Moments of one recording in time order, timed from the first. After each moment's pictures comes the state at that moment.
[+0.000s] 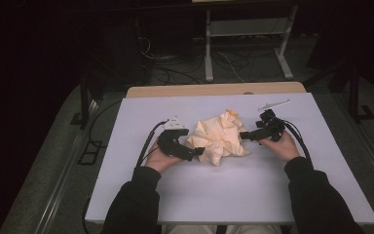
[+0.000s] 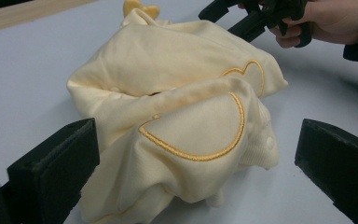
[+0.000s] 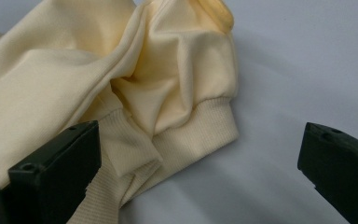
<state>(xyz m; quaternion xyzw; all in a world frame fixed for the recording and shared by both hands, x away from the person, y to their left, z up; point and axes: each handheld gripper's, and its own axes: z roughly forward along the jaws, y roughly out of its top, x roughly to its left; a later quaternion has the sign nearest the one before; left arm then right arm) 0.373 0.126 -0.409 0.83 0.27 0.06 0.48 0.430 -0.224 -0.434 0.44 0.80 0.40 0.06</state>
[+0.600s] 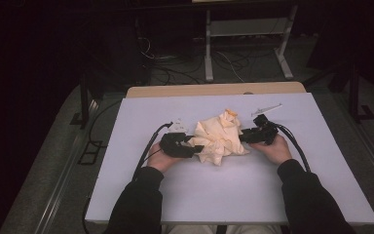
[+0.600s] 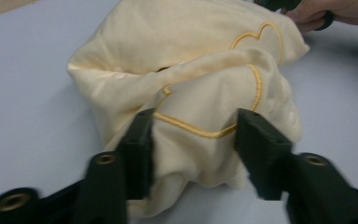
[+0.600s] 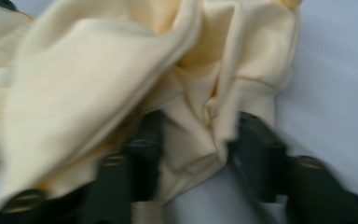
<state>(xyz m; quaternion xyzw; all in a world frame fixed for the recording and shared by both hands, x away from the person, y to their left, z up) 0.374 0.122 -0.418 0.85 0.27 0.08 0.44 0.427 -0.208 -0.448 0.40 0.82 0.41 0.01</state>
